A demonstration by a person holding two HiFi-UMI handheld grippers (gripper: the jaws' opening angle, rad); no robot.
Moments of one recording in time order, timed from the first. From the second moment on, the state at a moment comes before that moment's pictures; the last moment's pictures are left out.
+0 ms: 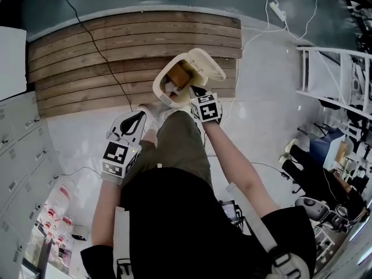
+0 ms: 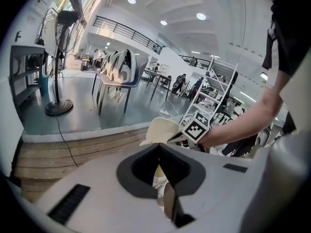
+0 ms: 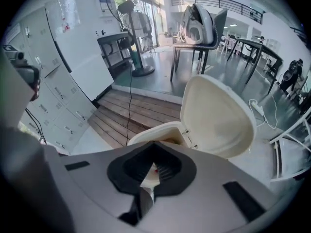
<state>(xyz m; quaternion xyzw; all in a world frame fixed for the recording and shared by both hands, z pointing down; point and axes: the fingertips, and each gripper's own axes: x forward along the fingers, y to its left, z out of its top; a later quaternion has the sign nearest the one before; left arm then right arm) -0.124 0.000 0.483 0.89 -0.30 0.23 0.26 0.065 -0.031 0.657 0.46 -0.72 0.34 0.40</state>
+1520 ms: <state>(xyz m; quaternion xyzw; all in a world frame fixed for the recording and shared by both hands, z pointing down) -0.005 -0.044 0.278 0.97 -0.19 0.11 0.14 0.132 0.022 0.290 0.59 -0.78 0.19 0.12</state>
